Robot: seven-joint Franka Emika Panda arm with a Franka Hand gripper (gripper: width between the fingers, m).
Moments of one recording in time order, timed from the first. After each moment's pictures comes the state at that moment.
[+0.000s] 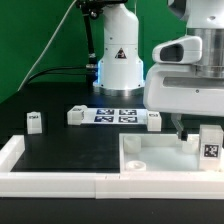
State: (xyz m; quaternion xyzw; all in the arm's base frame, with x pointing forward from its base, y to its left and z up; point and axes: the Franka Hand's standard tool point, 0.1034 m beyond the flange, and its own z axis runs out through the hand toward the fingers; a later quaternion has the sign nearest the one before) arm 0.629 0.118 0.071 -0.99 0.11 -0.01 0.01
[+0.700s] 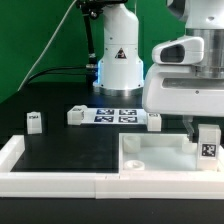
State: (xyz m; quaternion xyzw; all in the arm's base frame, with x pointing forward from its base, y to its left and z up) arm 0.629 0.117 0.070 -0.99 0.10 -0.01 0.01
